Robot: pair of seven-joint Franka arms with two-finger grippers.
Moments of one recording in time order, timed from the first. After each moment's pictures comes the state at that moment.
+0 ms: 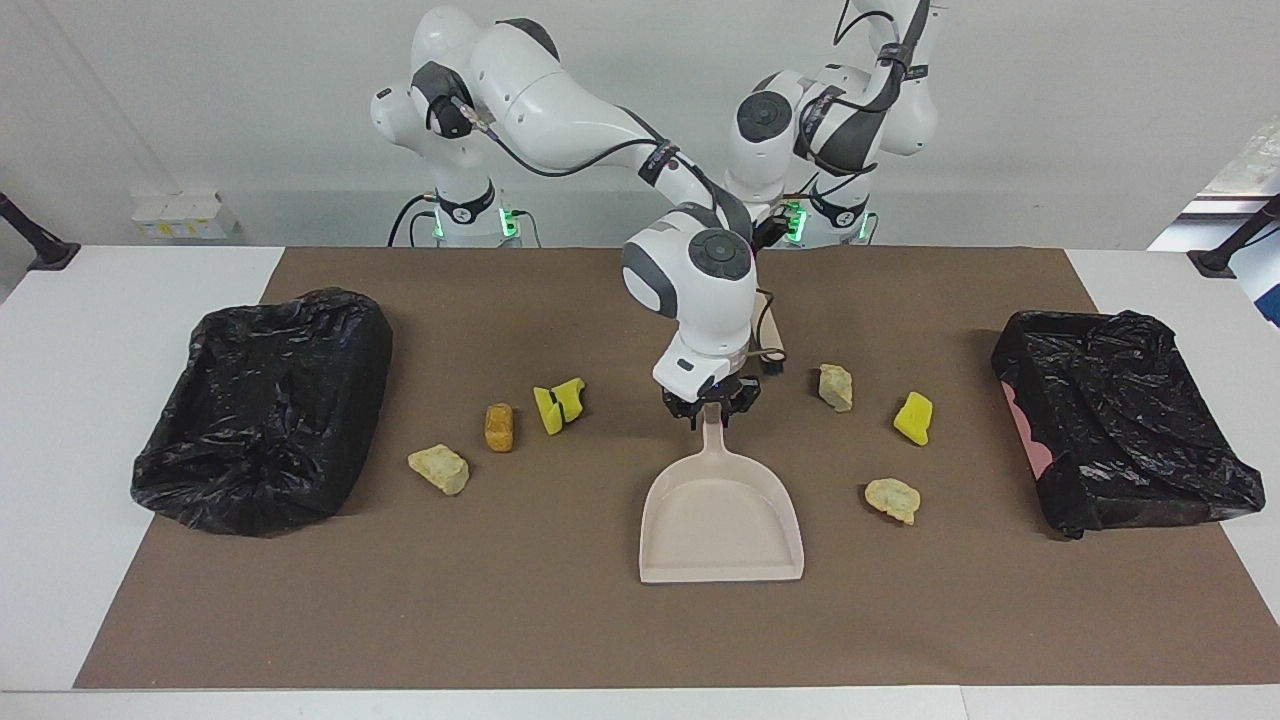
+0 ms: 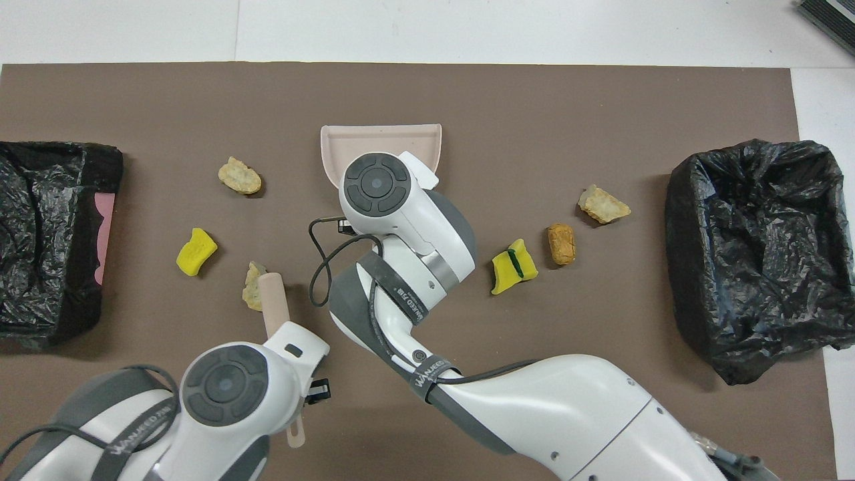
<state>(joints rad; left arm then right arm) -0.63 -0.32 0.05 -2.44 -0.01 1.89 -0.79 0.53 0.72 0.17 -1.24 -0.11 2.03 0.67</state>
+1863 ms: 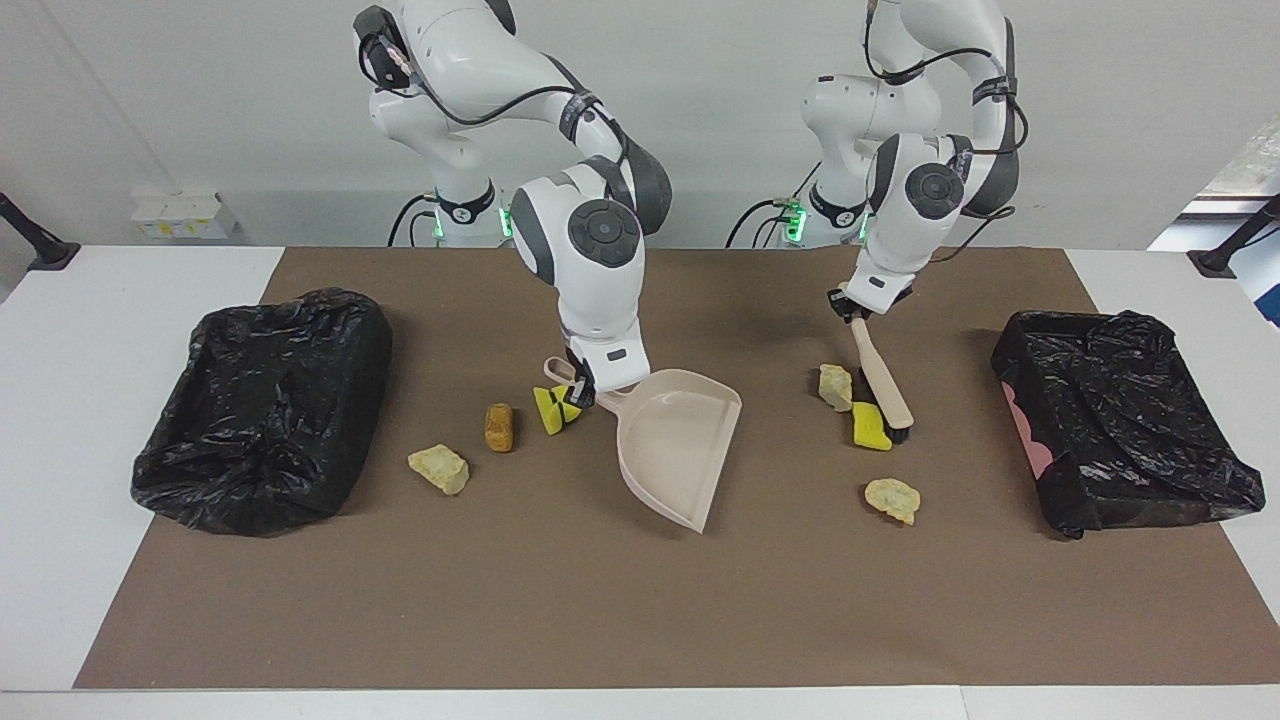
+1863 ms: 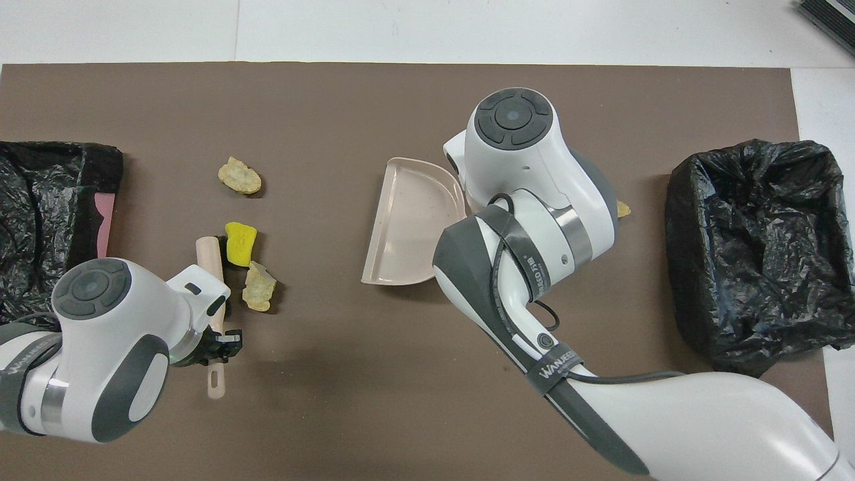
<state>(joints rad) -0.28 -0.19 0.04 -2.41 0.01 1.92 -0.38 0.33 0.45 0.17 -1.45 -0.13 1.74 -0.91</state>
